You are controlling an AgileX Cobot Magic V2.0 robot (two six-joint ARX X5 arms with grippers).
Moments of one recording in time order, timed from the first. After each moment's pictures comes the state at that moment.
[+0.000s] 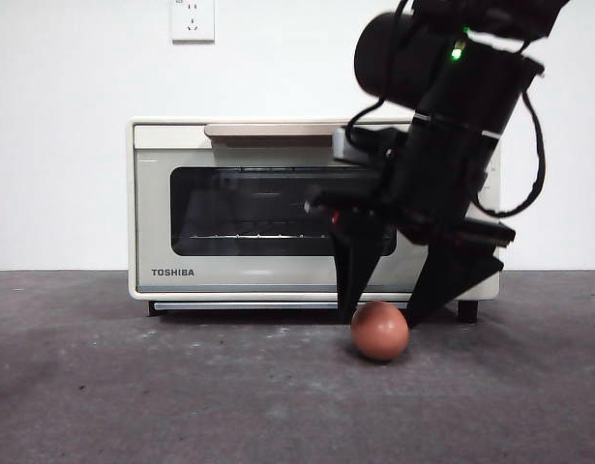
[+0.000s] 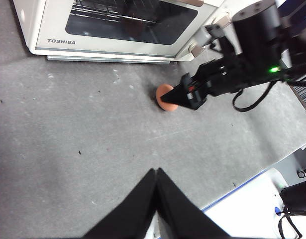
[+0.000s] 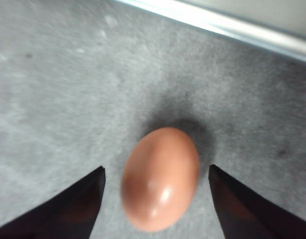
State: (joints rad) left arm -0.02 0.40 0.77 -1.00 0.69 -0.14; right arm 0.64 1.67 1.00 -0.40 -0.05 0.36
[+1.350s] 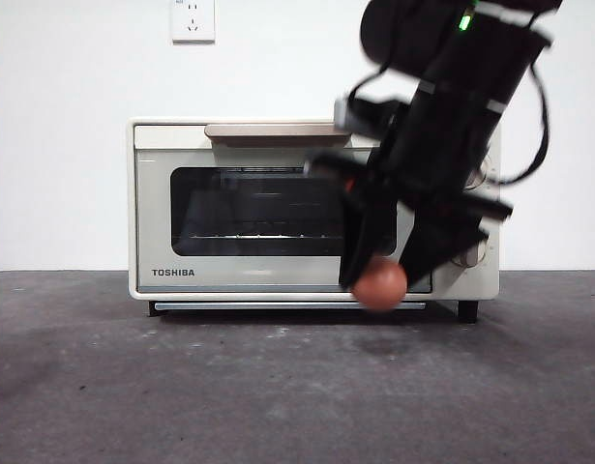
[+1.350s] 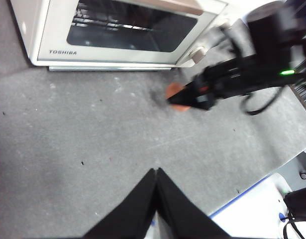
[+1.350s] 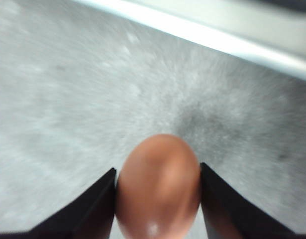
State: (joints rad) left arm -0.02 0.46 0.77 -0.94 0.69 -0.13; right arm 0.64 1.57 1.01 -0.42 -0.08 0.35
